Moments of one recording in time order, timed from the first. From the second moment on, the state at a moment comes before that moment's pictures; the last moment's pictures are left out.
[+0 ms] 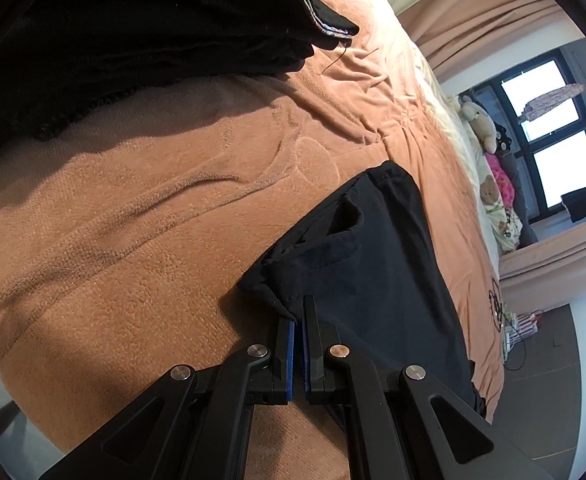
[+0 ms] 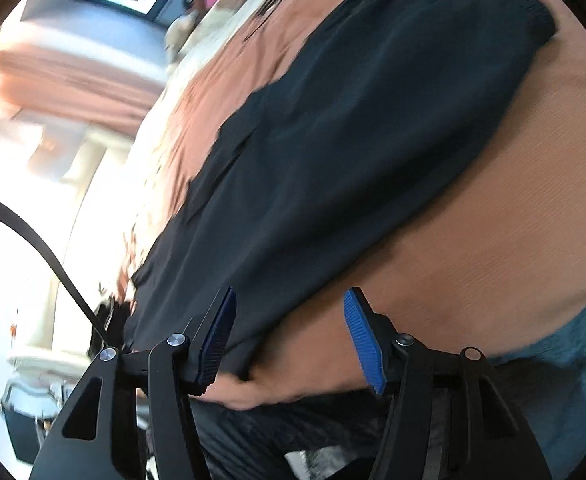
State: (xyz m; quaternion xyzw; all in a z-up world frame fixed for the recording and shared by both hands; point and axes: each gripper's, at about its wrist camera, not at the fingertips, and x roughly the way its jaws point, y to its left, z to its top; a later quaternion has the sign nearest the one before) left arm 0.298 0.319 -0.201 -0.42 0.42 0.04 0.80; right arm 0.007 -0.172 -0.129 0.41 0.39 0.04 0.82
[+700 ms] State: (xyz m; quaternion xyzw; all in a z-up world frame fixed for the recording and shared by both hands) left arm 0.275 0.329 -0.196 -0.43 0.43 0.09 0.79; right arm 0.063 -0.330 -0.142 0.48 0.30 -0.10 0.82
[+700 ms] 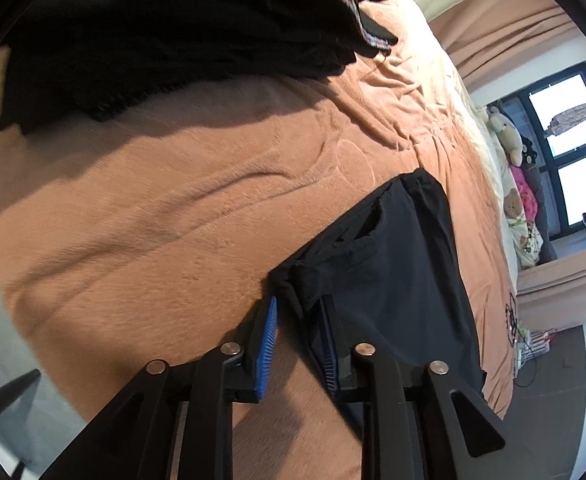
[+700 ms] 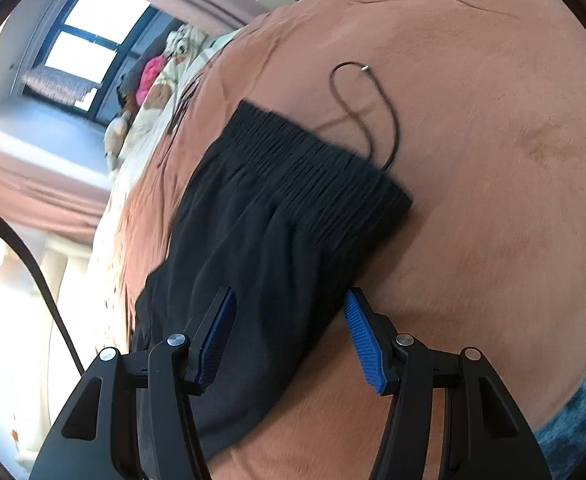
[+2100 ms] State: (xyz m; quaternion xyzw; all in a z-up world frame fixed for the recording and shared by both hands) left arm 0.472 0.242 -0.131 -0.35 0.46 0.03 0.81; right arm 0.047 -0.189 -0.033 0.25 0.33 -0.09 0.91
